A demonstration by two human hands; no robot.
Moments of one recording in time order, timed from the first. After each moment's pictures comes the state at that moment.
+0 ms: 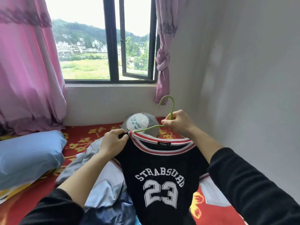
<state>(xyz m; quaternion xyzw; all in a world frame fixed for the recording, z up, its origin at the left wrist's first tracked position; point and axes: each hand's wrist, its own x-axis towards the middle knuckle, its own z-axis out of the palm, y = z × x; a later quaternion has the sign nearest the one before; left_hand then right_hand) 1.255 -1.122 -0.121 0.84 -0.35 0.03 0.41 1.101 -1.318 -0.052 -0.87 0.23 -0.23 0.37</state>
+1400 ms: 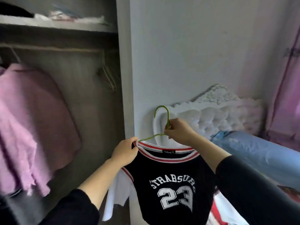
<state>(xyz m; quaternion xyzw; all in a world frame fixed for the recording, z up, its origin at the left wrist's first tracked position) 0.813 -0.301 -0.110 0.90 0.29 0.21 0.23 0.957 -0.461 -0.025 -0.84 -0.45 0.05 0.31</state>
